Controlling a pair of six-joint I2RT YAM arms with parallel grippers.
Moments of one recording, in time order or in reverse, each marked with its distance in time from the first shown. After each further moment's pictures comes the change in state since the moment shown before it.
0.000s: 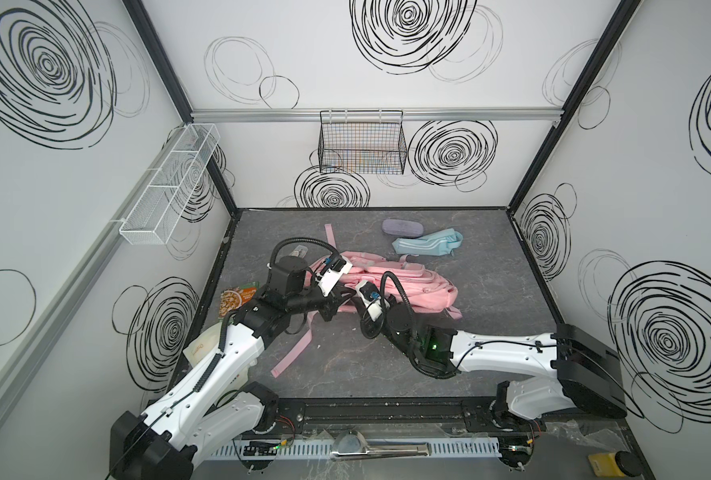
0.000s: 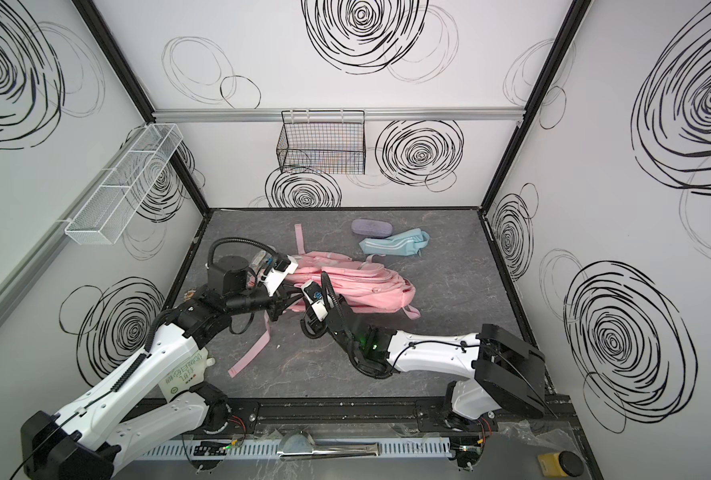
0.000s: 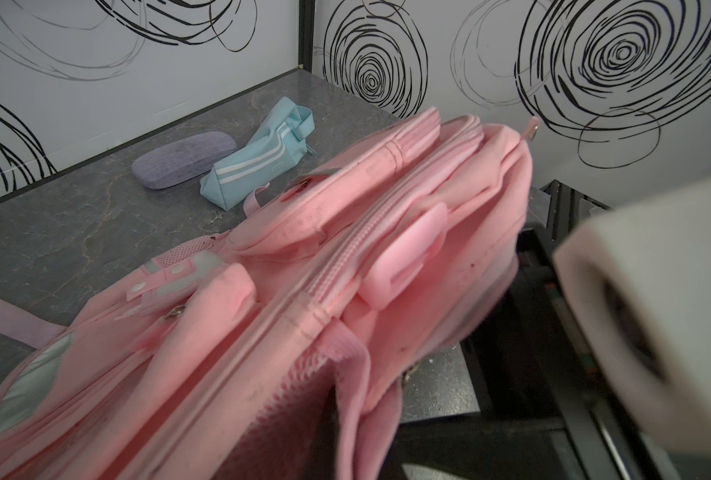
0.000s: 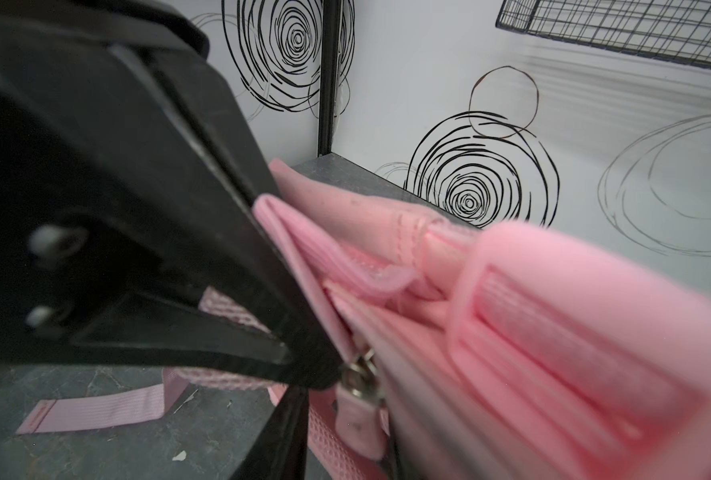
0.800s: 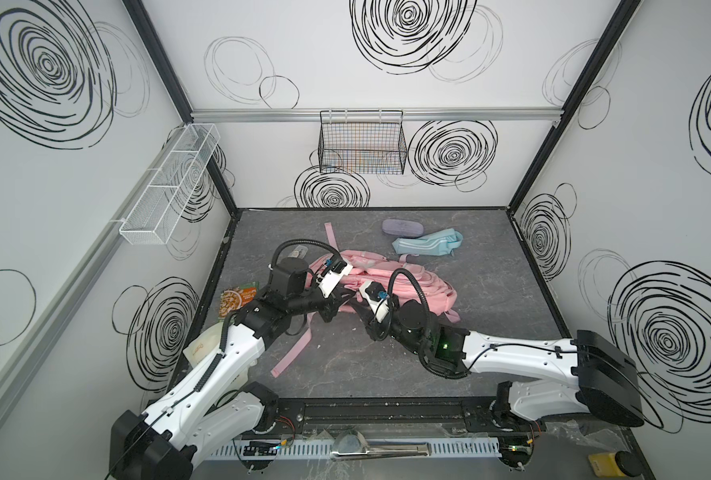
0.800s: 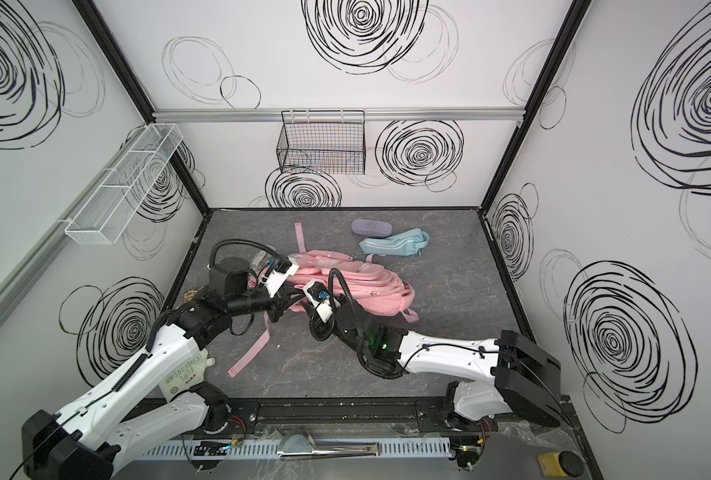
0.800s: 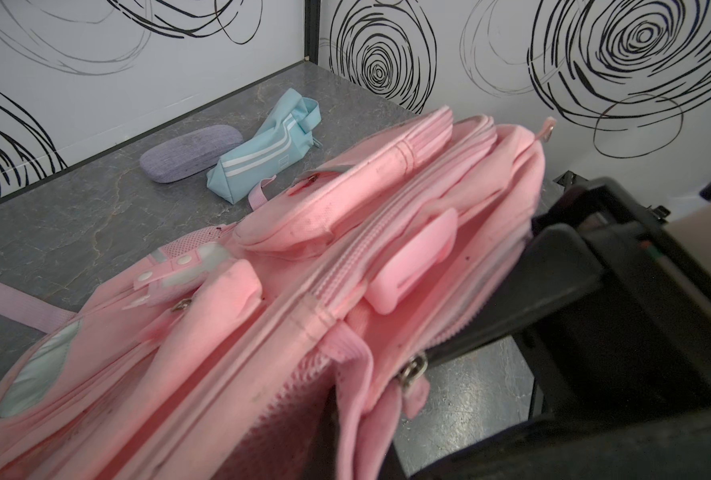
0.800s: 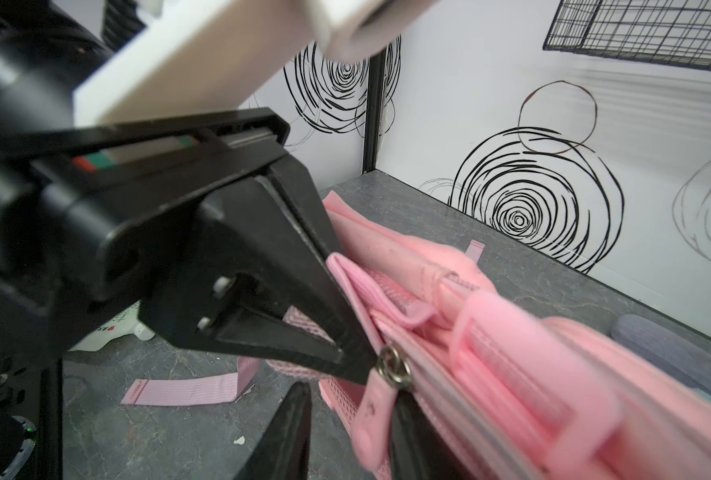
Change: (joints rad) left arm -0.005 0.000 -0.011 0.000 -0.027 0.012; right arm -0.014 -0.093 -0.021 -0.021 -0.171 0.032
